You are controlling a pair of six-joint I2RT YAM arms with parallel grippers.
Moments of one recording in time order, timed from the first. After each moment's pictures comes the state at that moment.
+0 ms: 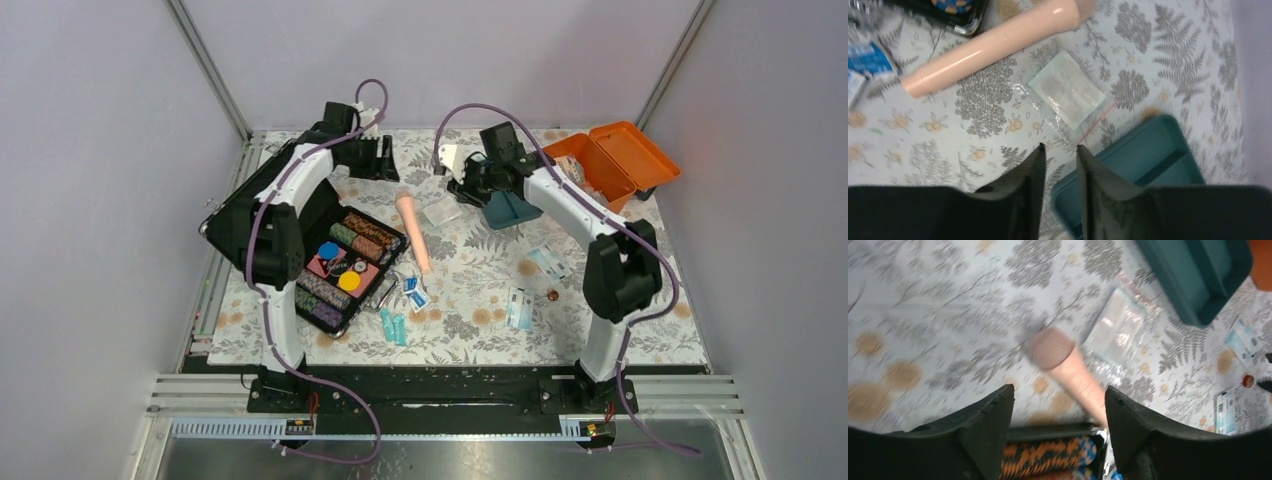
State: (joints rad) left arm -0.18 2.04 1.78 -0.63 0.45 -0.08; right arm 0.46 1.91 1.63 -0.64 -0.47 -0.93
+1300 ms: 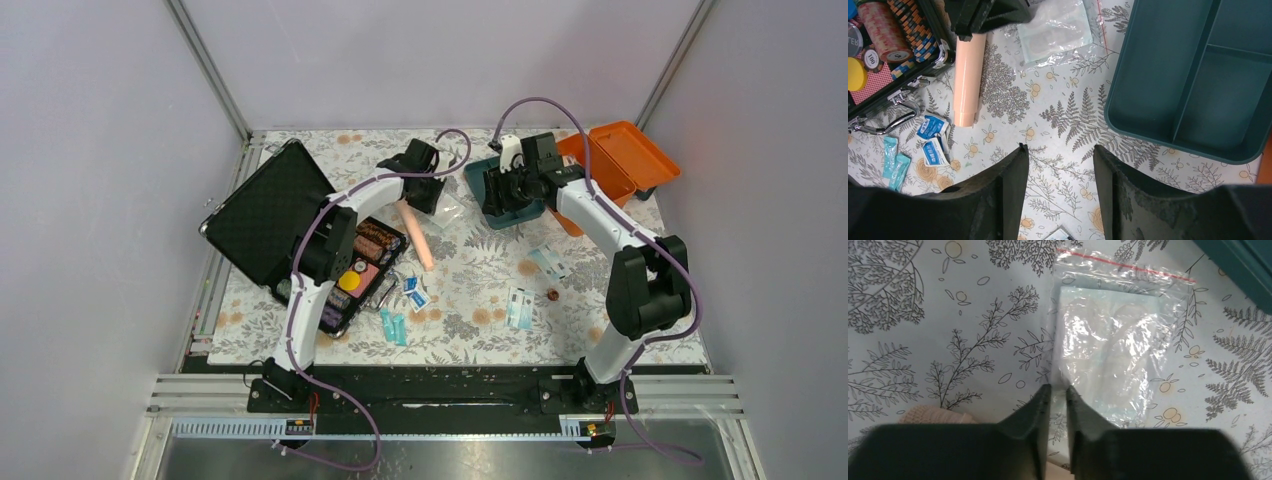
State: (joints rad) left arm -0.51 2.33 1.87 -0.52 0.17 0.02; right arm 0.31 1.71 1.36 -0.51 -0.36 -0.06
